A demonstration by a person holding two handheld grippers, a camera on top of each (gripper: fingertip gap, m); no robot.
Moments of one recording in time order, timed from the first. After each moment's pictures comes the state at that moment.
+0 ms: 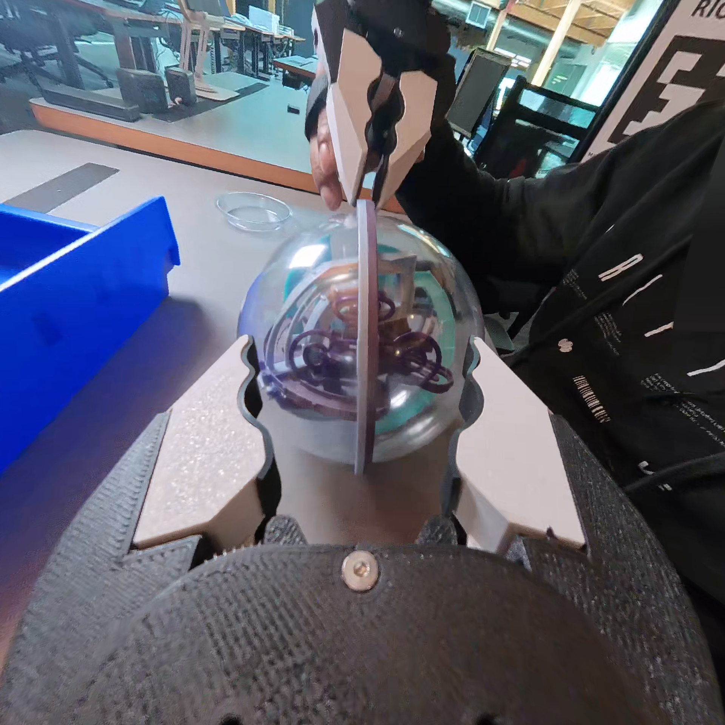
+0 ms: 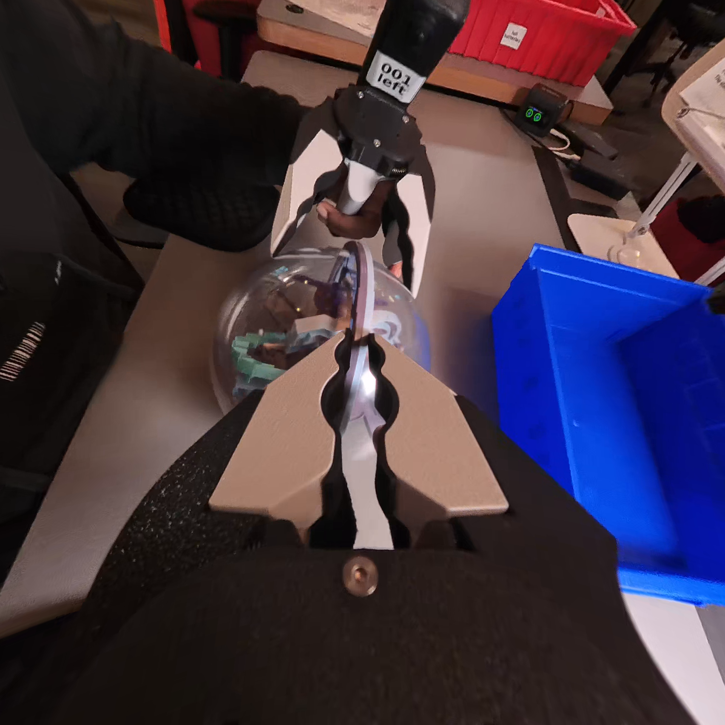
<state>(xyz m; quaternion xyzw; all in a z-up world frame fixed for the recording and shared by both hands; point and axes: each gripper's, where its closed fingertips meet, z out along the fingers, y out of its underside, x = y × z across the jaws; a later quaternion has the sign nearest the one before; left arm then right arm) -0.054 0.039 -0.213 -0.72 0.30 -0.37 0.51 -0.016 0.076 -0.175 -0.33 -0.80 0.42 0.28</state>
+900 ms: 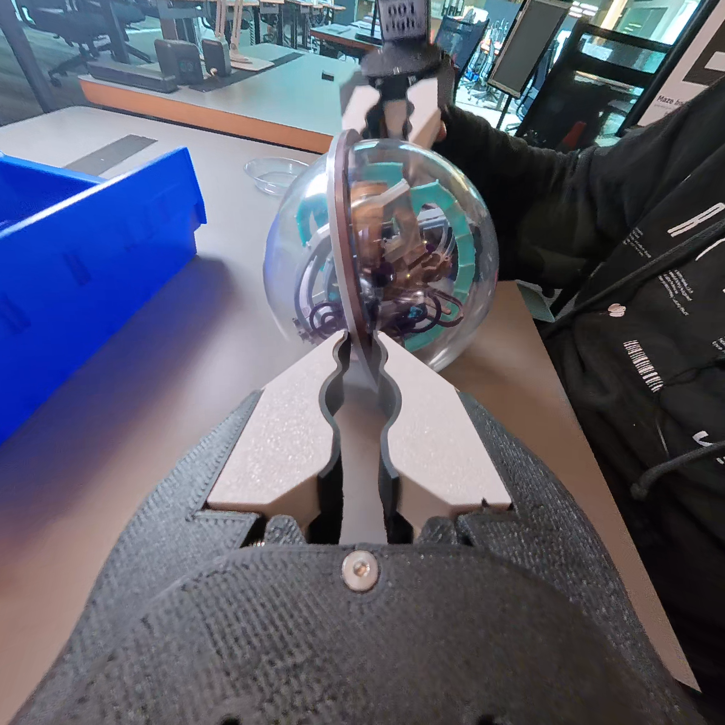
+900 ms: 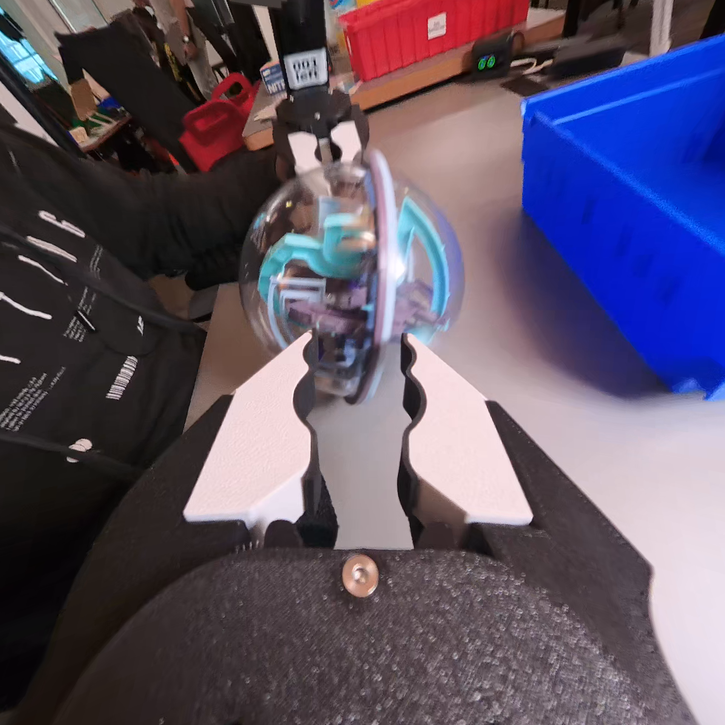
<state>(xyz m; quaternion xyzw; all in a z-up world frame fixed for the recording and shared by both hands) -0.068 0.026 -0.241 -0.74 0.29 -0.31 0.52 0.047 0.109 -0.224 -0.48 -0.66 0.54 0.21</state>
